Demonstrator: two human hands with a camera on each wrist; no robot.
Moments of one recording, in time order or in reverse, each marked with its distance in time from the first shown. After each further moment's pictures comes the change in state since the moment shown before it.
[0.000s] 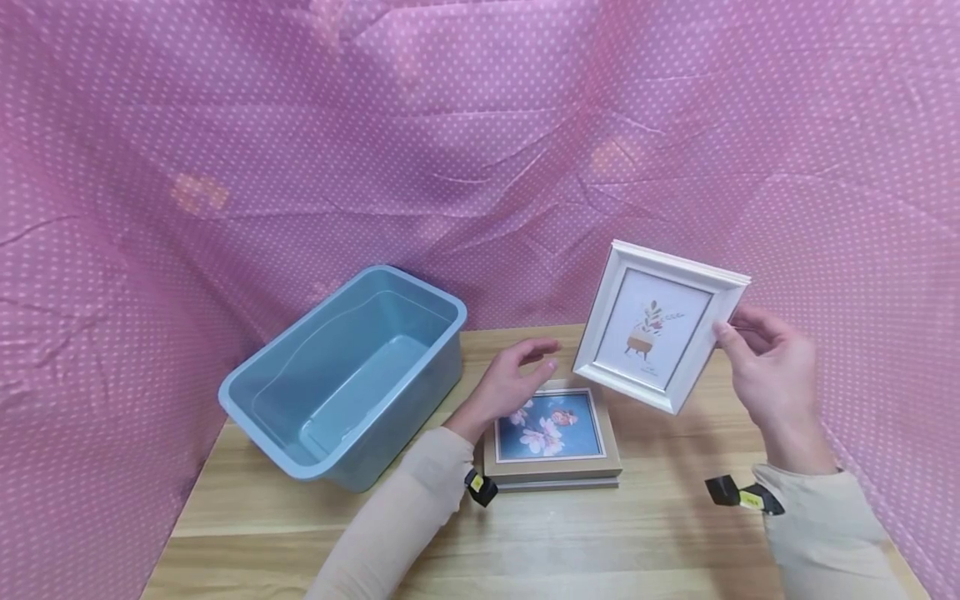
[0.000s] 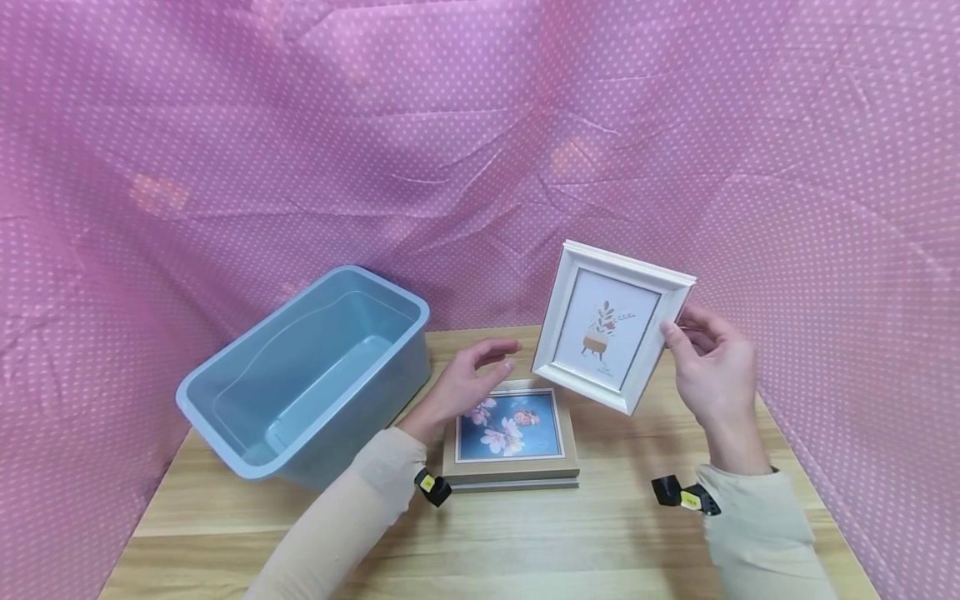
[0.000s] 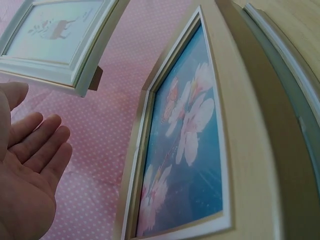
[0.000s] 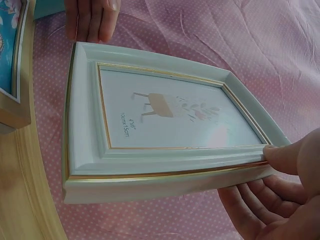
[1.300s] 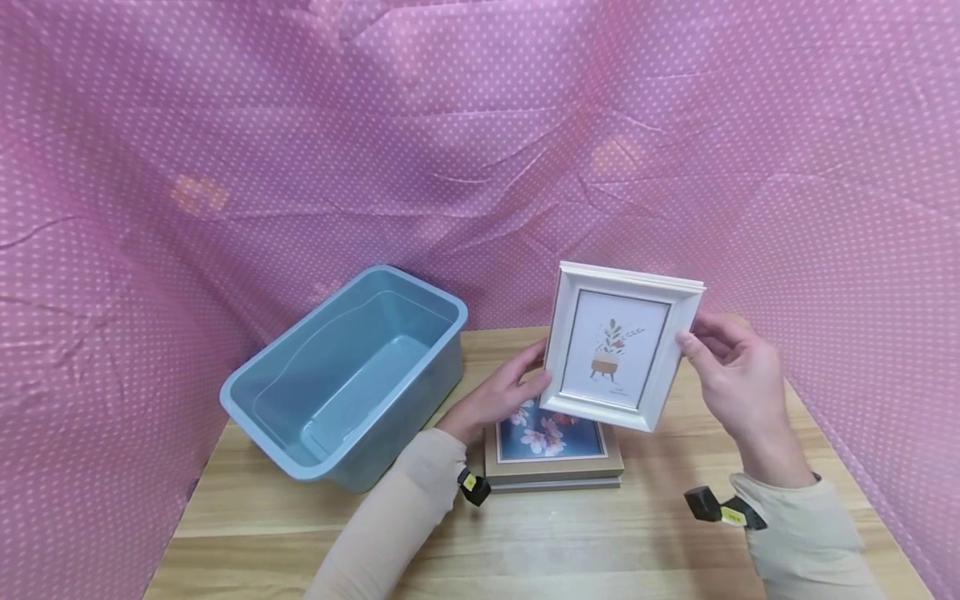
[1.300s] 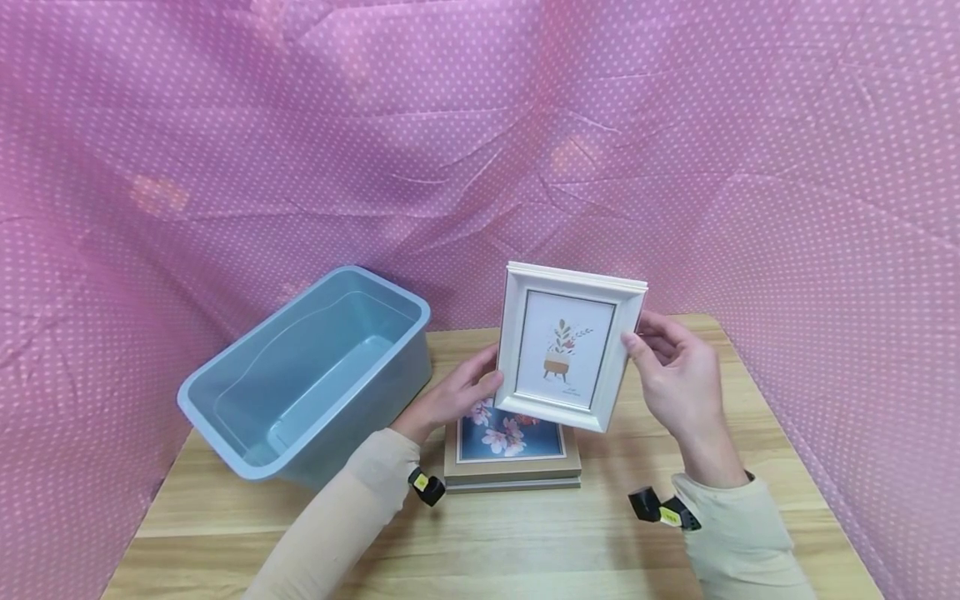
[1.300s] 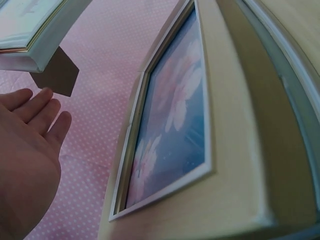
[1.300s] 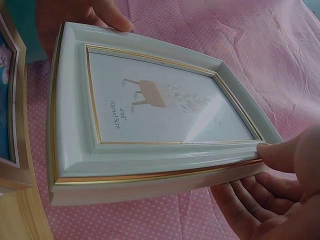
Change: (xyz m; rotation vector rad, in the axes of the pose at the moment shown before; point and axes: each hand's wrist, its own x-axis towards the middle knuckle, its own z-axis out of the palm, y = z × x) left_hand -0.007 -0.012 -0.017 -0.107 -0.284 0.031; right_hand -0.031 -0.017 0.026 0.090 -0.077 -0.229
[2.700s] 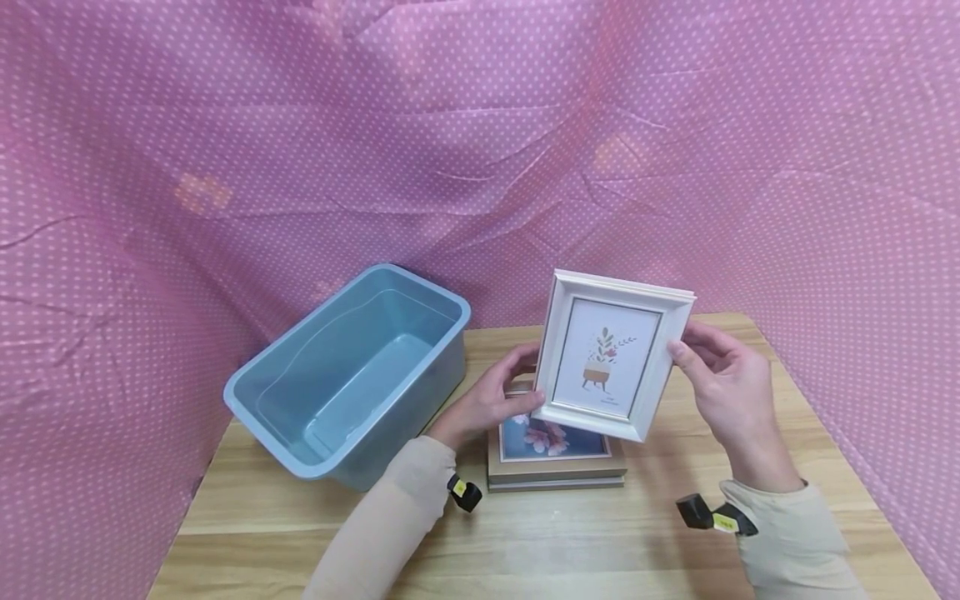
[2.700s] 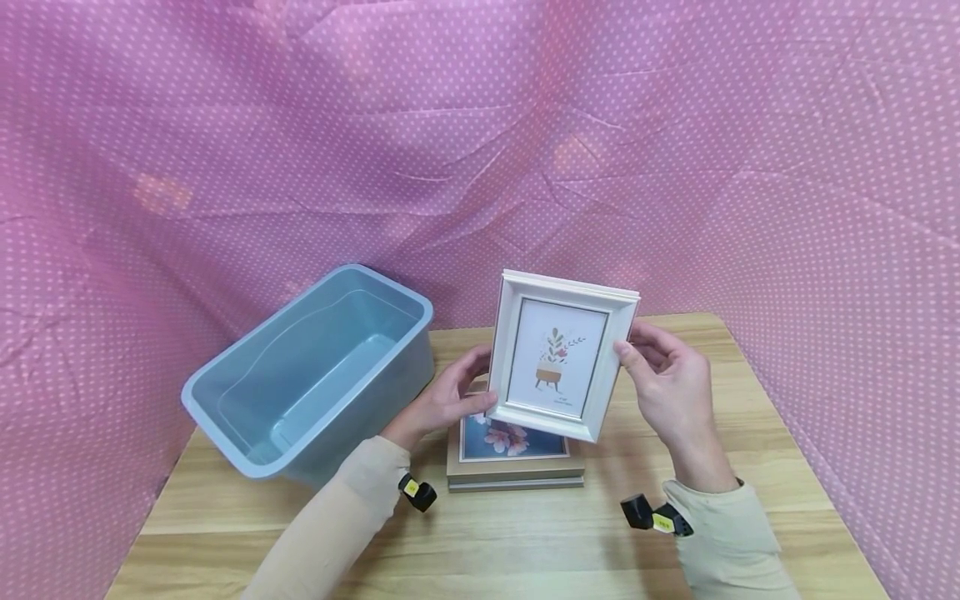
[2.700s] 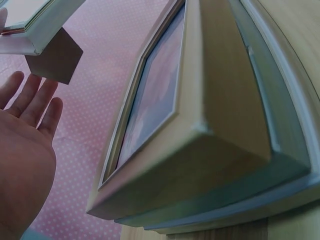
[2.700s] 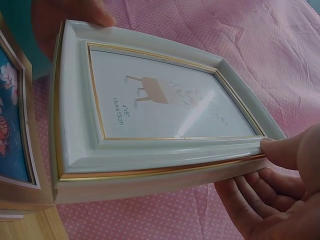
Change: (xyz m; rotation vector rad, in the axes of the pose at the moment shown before) left_hand -0.018 -0.013 -0.007 -0.104 0.032 0.086; right_hand -0.009 0.009 0.010 0.058 -0.040 0.063
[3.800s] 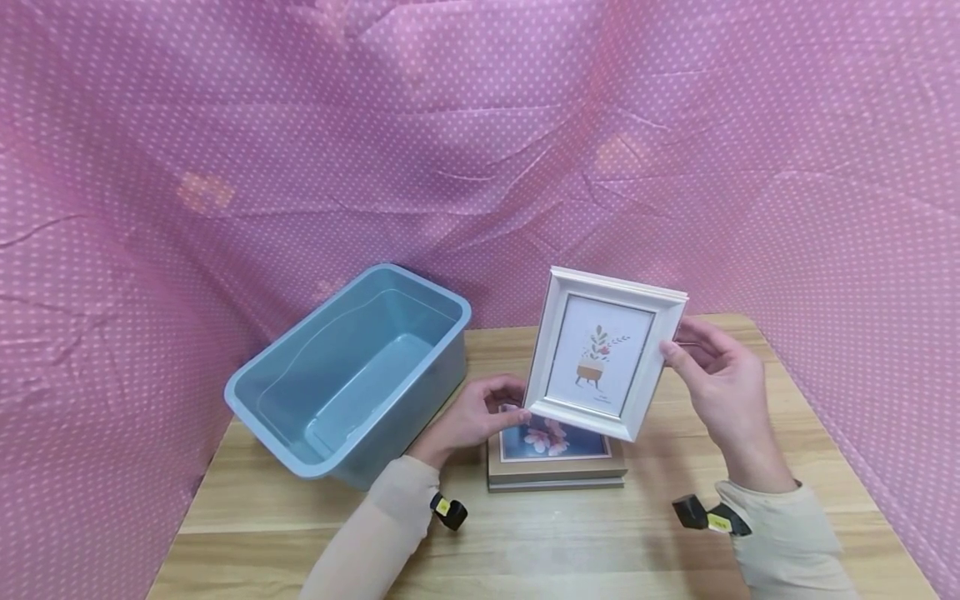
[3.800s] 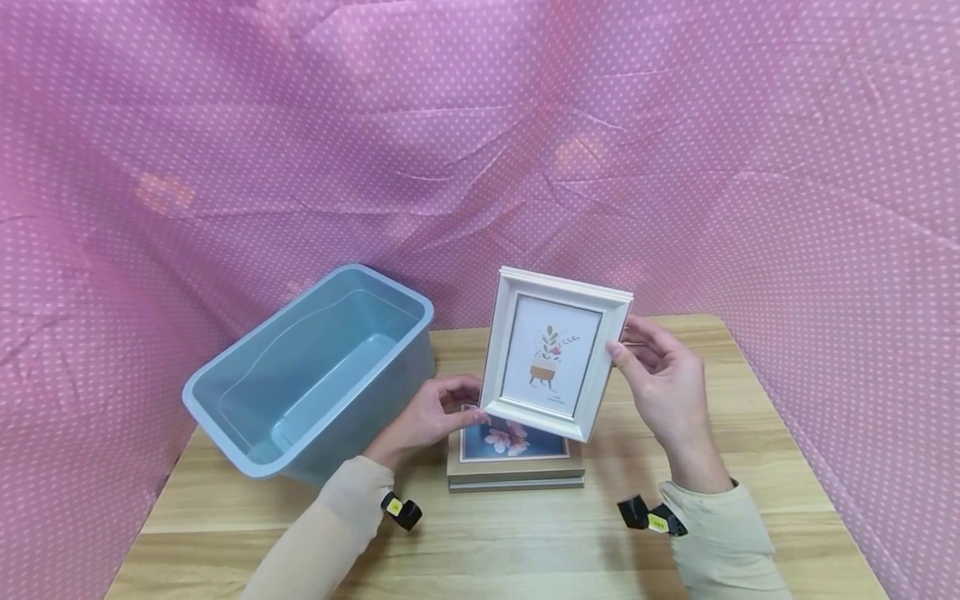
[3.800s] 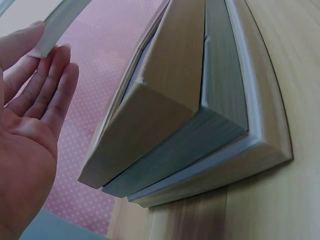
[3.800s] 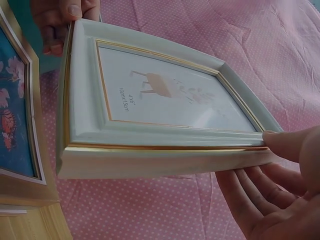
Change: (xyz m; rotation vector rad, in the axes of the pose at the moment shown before) left_hand -0.028 -0.009 -0.002 0.095 0.067 0.001; right_hand 0.000 0.002 0.003 0.190 -0.023 -0.051
